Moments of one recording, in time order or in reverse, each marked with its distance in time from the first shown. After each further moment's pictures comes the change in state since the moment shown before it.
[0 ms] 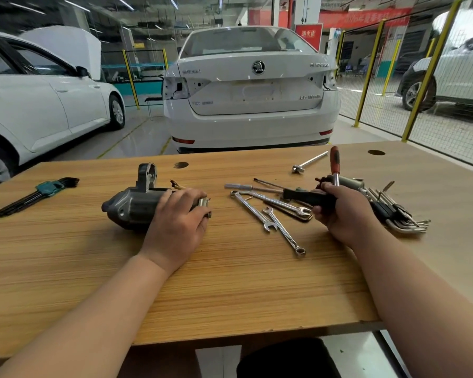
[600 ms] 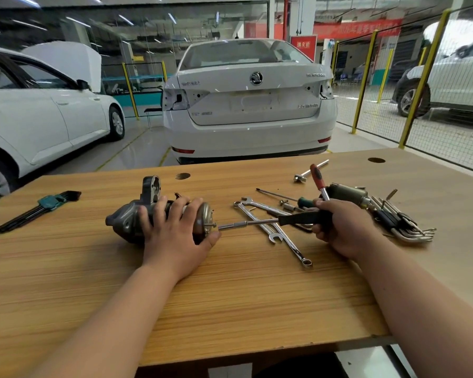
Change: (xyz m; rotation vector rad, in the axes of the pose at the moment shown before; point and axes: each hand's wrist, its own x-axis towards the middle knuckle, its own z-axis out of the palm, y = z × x) left_hand 0.003 -0.014 0.013 0.210 -0.223 -0.373; right_hand -0.006 0.004 0.007 -0.180 -0.035 0.037
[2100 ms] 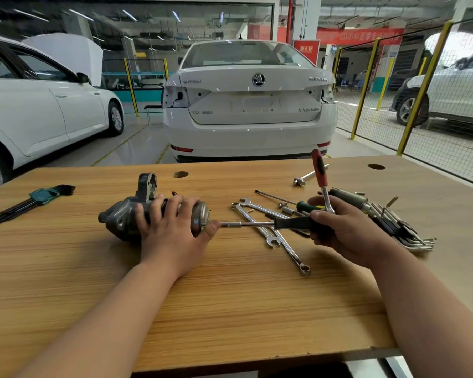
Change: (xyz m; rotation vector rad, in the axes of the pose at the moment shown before) left_hand 0.005 0.009 -0.001 -0.068 -0.013 -0.089; right_hand 0.001 -0.002 -0.022 -0.223 -0.314 -0.143
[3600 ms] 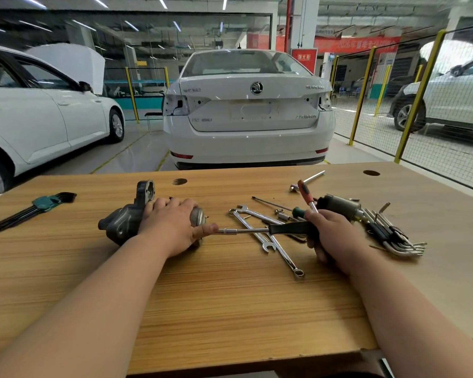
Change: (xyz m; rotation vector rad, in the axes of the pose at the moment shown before) left_hand 0.038 0.003 -0.037 0.076 -0.444 0.055; right_hand 0.005 0.008 0.013 -0.318 0.240 -0.021
